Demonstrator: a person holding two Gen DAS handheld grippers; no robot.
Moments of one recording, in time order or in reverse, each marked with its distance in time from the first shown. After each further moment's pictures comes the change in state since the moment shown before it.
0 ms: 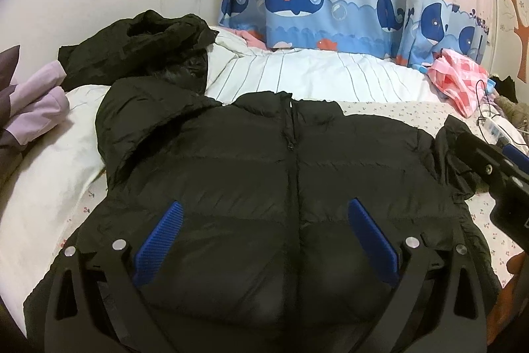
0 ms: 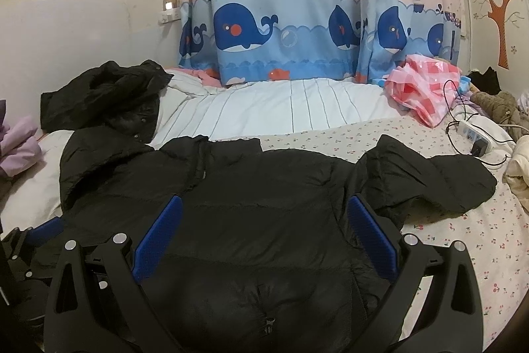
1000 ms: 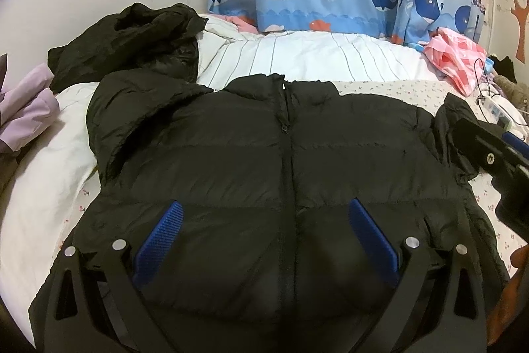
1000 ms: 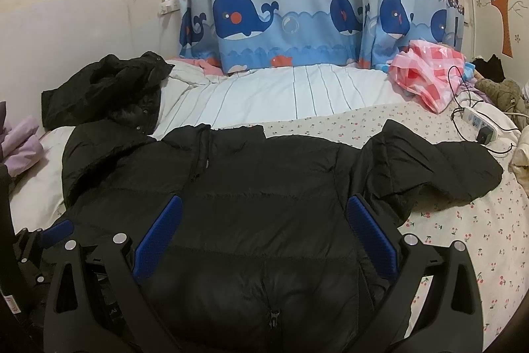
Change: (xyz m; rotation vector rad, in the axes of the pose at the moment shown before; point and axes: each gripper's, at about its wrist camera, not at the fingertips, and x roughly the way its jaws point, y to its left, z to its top) left arm 0.011 -0.011 -0.003 0.054 0.077 -0.002; right arm 0.008 -0.003 -0.004 0.021 0.057 0.022
